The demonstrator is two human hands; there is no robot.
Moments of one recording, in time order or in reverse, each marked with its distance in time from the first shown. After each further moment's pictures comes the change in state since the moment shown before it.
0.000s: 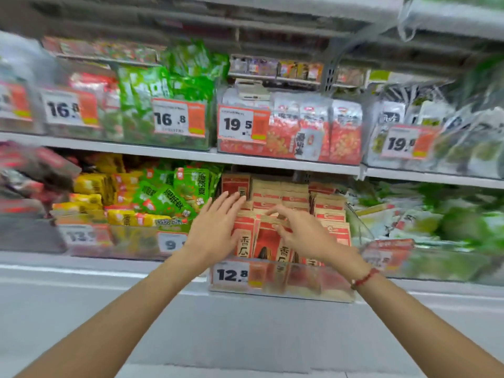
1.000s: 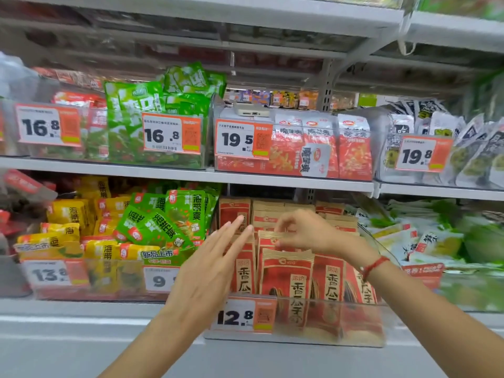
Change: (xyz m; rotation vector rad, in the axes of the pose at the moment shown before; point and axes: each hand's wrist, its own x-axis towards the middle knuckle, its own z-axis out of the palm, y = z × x) left_hand -0.019 -0.010 0.025 0.018 0.346 0.150; right_hand 0.065 0.032 -0.007 0.004 -0.061 -0.041
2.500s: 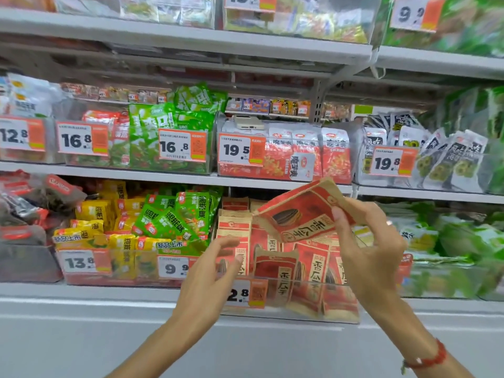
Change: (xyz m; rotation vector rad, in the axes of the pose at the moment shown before) left_hand -0.033 0.050 -0.066 -0.854 0.002 -0.556; right_hand -0.139 -0.059 -0.018 0.167 1.265 -0.348
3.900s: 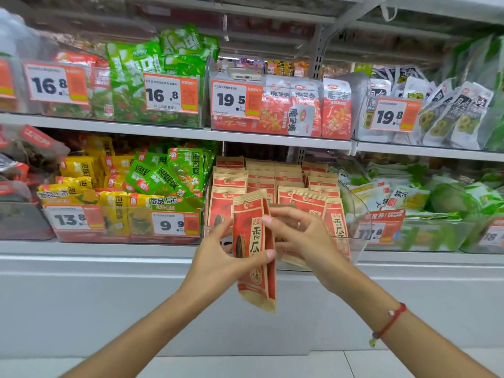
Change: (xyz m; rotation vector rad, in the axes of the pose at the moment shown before) left_hand -0.032 -0.002 0.017 -0.315 -0.185 -0.209; right_hand -0.055 -0.030 0.022 0.593 -0.668 1.070
